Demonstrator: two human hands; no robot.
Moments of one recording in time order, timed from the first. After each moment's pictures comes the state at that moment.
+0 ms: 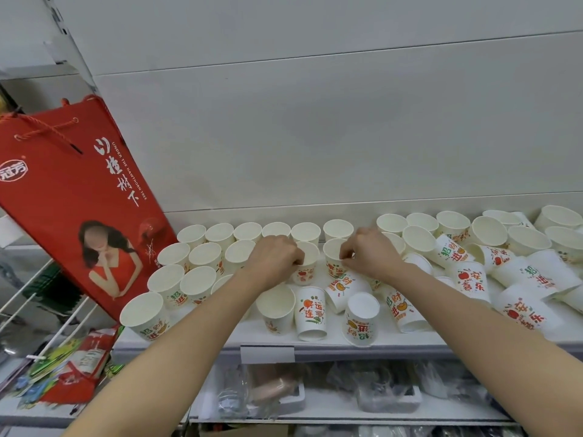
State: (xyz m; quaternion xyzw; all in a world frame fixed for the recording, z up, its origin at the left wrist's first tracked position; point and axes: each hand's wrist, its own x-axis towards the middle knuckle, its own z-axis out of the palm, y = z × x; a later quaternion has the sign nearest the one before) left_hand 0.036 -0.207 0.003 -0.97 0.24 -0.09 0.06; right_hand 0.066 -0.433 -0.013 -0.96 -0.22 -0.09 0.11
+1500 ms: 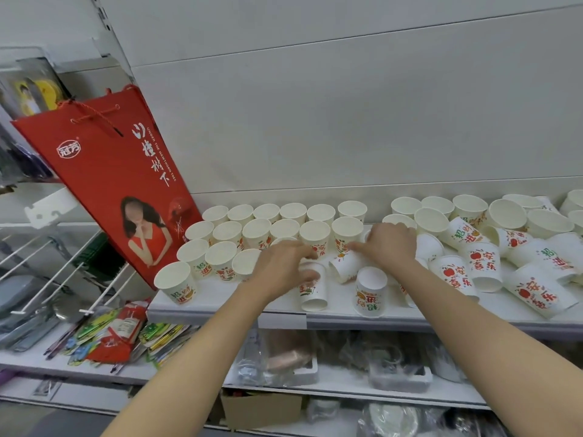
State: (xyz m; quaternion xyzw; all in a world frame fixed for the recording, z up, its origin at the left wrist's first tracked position) left_hand -0.043 -0.206 -0.006 -0.98 0.12 -0.05 -0.11; right_hand 0.033 -0.424 -0.019 -0.99 0.01 -0.06 0.11
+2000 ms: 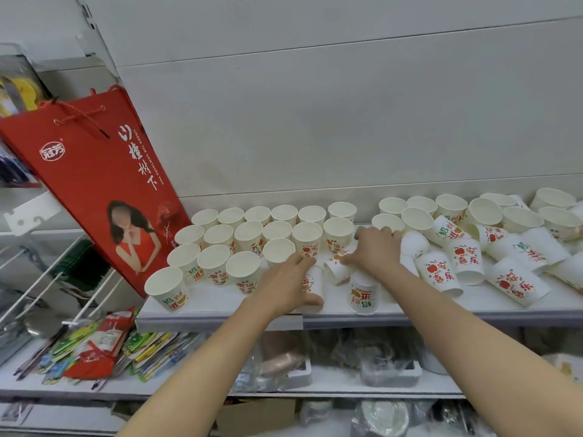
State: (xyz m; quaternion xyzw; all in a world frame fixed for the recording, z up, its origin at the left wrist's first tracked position) left_hand -0.057 -0.215 -0.021 -0.98 0.13 0.04 -0.10; right_hand 0.014 -0.410 -0.019 -1.00 -0.01 -0.08 0.06
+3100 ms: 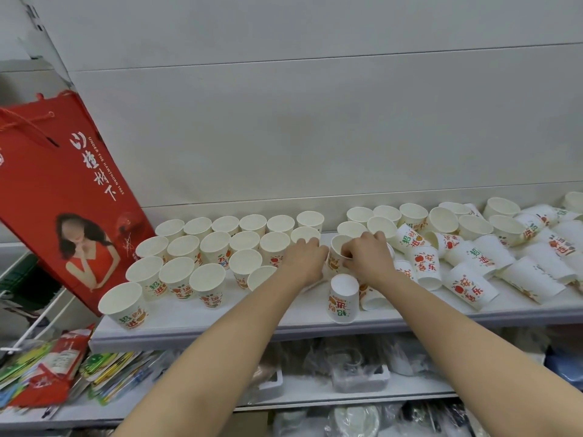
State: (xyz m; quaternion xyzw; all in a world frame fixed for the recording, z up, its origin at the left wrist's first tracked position) left_hand 0.014 -0.314 -0.008 -0.98 0.18 0.02 0.04; right_hand 0.018 -0.468 -0.018 -0.99 -0.10 -0.11 0.00
